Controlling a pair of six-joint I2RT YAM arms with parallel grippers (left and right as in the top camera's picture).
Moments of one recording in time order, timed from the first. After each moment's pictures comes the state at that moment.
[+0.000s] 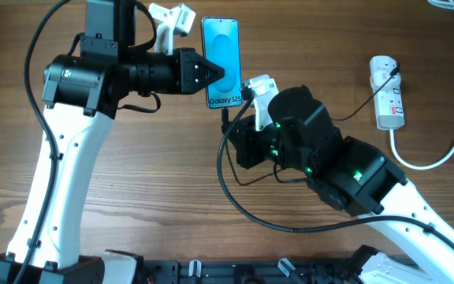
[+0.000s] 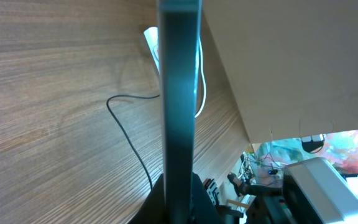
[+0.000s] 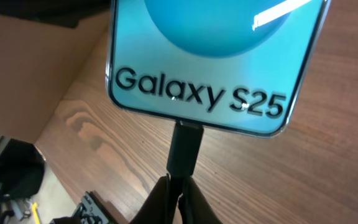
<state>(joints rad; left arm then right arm) -0.23 1.54 1.73 -1.04 0.83 -0.28 0.77 1.24 1.30 -0.66 -0.17 0.49</state>
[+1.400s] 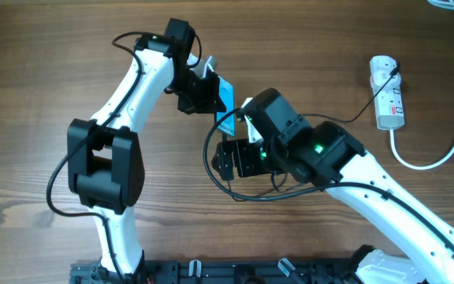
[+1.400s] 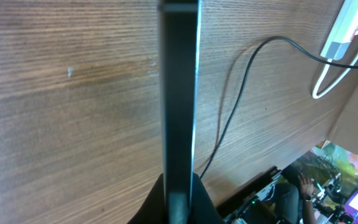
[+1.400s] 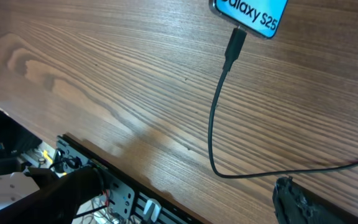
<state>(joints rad) -0.28 2.09 1.73 -1.15 0.61 -0.28 0.75 1.41 1.31 -0.97 -0.27 0.59</state>
